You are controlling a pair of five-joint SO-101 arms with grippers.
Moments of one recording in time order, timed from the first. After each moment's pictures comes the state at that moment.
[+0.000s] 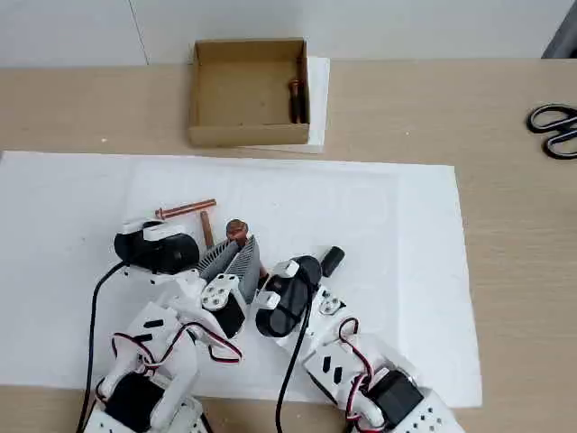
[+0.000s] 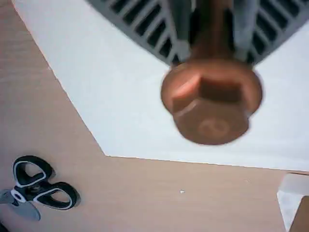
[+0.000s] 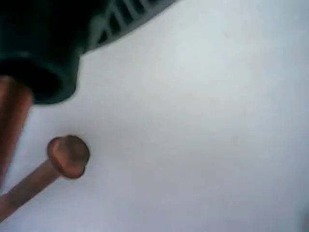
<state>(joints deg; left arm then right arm) 24.8 -103.1 84.7 45.5 30.5 -45.4 -102.7 95.9 41.3 7.4</state>
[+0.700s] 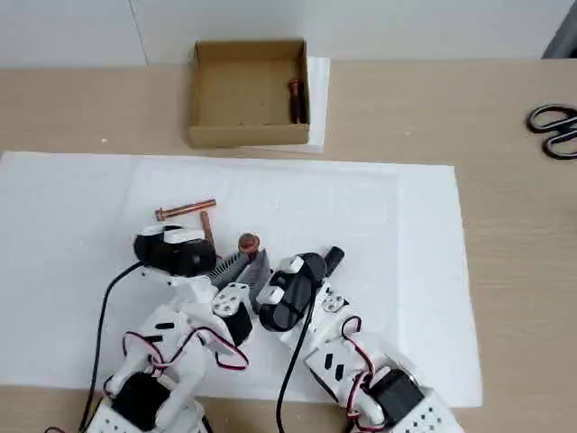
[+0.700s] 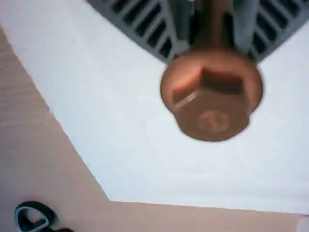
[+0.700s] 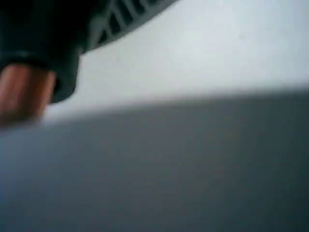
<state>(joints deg) 28.9 -103.5 88.1 47.7 30.5 -43.6 -102.6 95.8 41.4 7.3</state>
